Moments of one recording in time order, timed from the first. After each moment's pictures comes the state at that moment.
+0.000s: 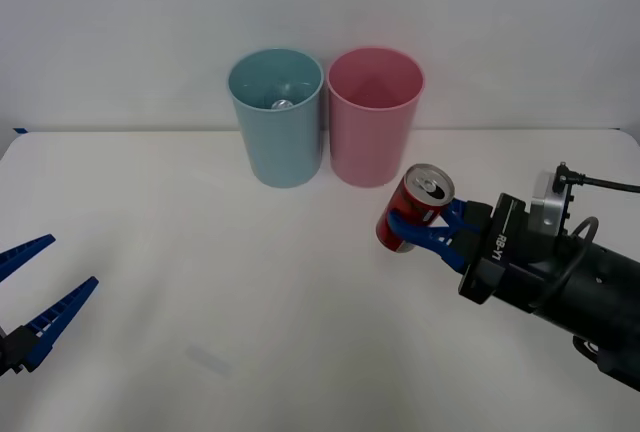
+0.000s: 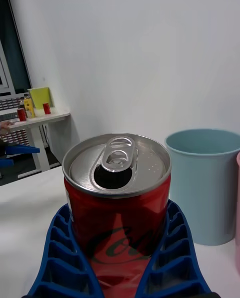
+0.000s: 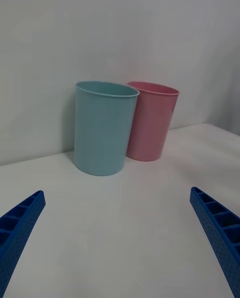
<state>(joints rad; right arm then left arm) 0.11 -0.60 0.11 -2.01 1.00 -0.75 -0.11 0.35 0.40 0.52 -1.66 -0.96 -1.22 0.00</state>
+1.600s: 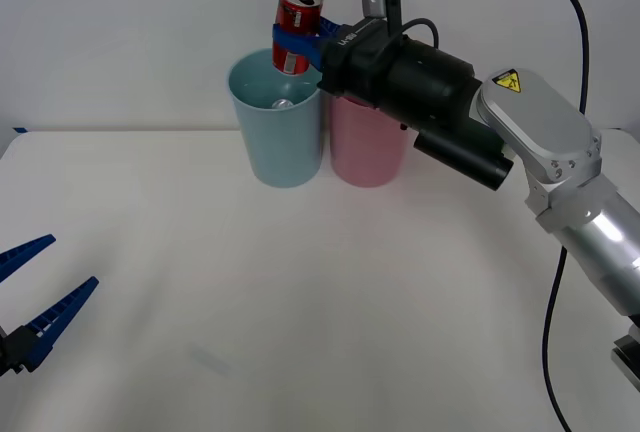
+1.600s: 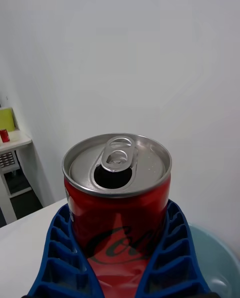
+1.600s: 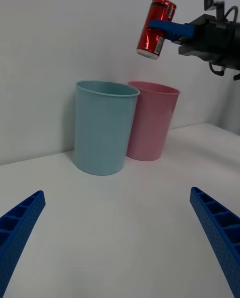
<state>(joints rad) -0.79 -0.43 0.43 -1.34 1.07 -0.41 -0.31 0.35 0.40 0.52 -1.66 -0.96 -1.22 0.00</state>
